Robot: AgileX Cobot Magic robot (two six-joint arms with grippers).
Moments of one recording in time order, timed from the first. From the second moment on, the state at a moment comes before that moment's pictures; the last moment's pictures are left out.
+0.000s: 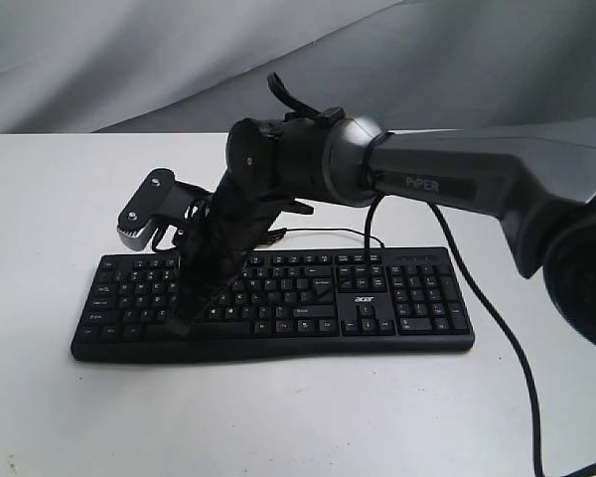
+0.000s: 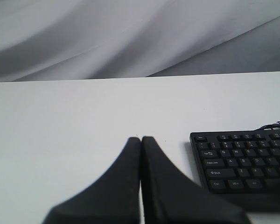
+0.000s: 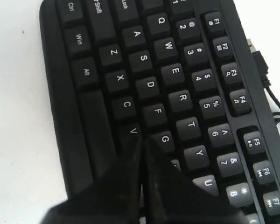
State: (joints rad) left arm 0.15 0.00 0.00 0.07 0.29 -0.12; right arm 0.76 2.26 -1.74 0.37 0.75 -0.78
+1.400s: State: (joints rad) left arm 0.15 0.00 0.00 0.07 0.29 -0.12; right arm 0.76 2.29 -1.75 0.38 0.72 -0.78
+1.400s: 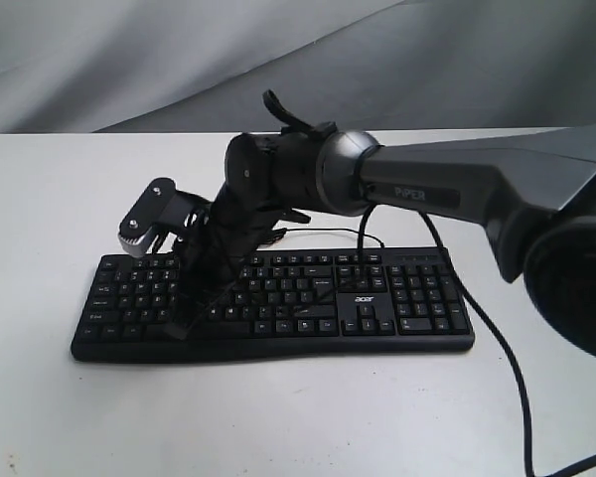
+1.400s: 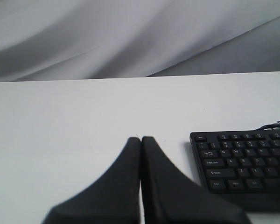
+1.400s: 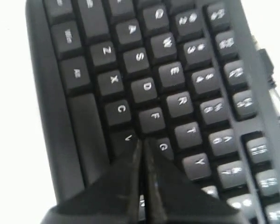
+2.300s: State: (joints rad) left arm 0.15 0.00 0.00 0.07 0.29 -0.12; right arm 0.76 2.32 -1.75 0.39 0.72 -0.78
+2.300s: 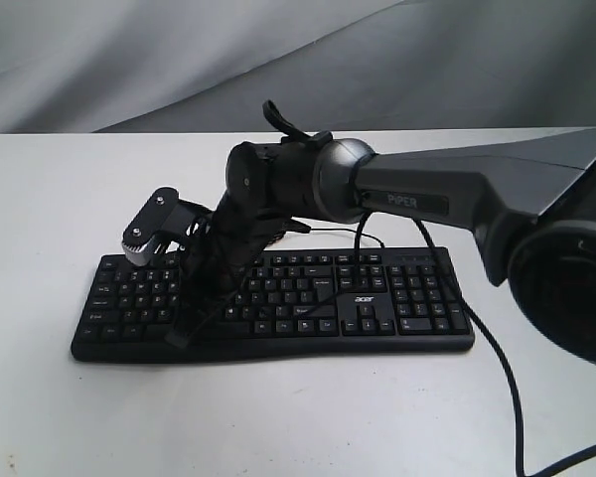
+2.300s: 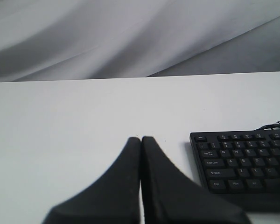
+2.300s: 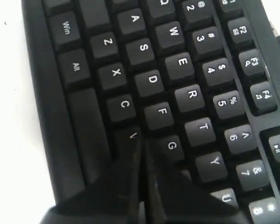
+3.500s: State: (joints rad) left arm 0.15 0.00 0.00 0.07 0.29 -0.12; right arm 0.70 2.32 -1.80 0.42 0.71 -0.85
